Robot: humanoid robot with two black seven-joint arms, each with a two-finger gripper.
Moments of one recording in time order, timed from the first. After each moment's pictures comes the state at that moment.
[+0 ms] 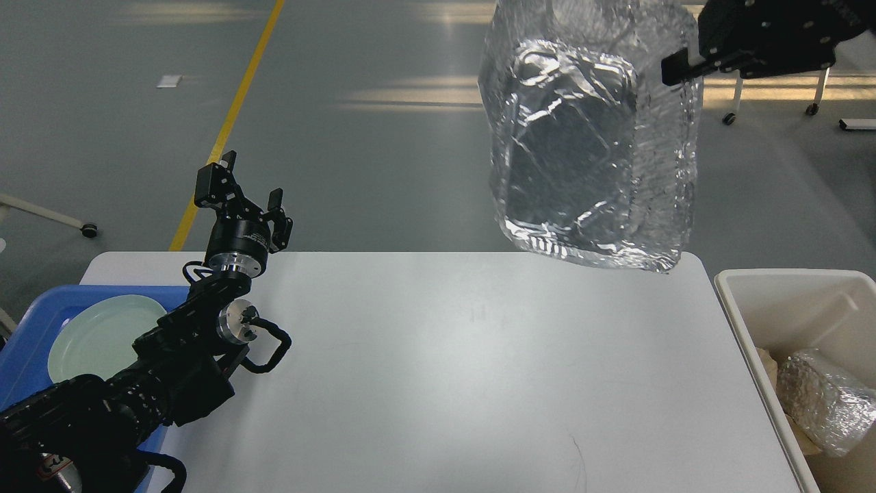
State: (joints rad) left arm -0.83 0.04 -0.58 -0.27 -0.10 -0.22 -0.66; right arm 2.39 -0.88 -0.75 1.34 -0.31 0.96 -0.14
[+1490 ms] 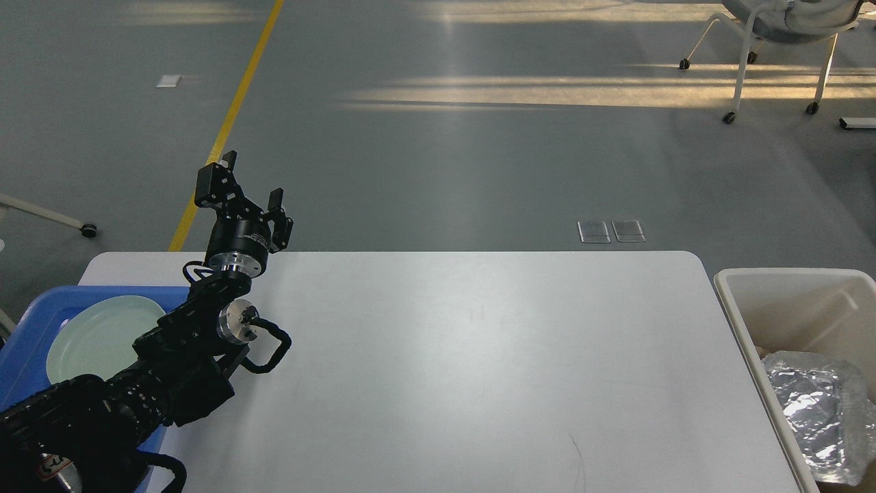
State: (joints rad) left arm -0.83 0.04 -0.58 -0.27 -0.10 -0.22 -0.66; right arm 1.31 -0.71 -1.11 0.64 -0.77 0.19 -0.14
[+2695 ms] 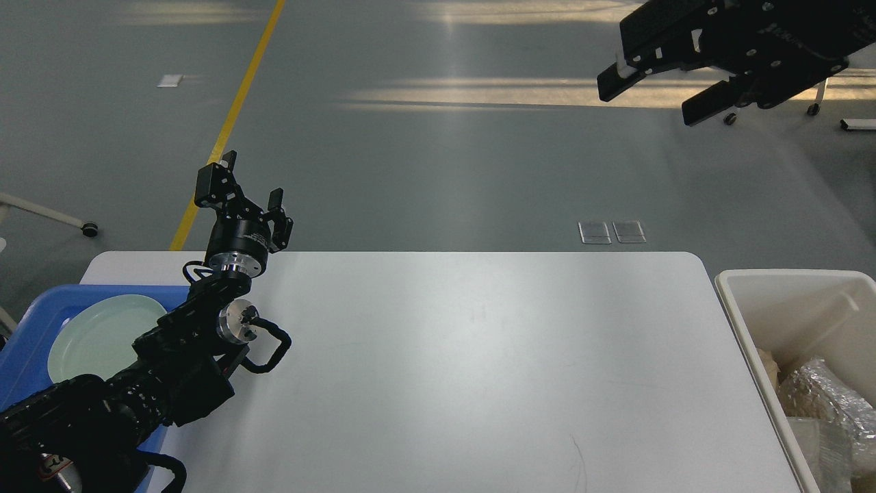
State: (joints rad) left arm -0.83 0.04 -0.58 -0.27 -0.10 -0.22 -0.66; right arm 2.63 -0.62 -0.99 1.40 -0.04 0.96 -0.15
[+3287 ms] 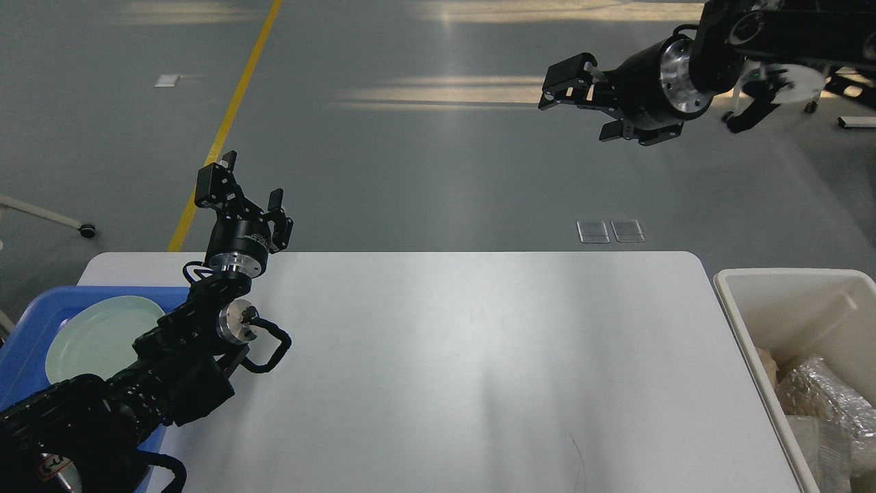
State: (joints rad) left arm -0.83 0.04 -0.58 -0.27 -0.10 -0.22 -0.66; right arm 1.95 -0.41 -0.77 1.08 -0.04 0.32 -0.15
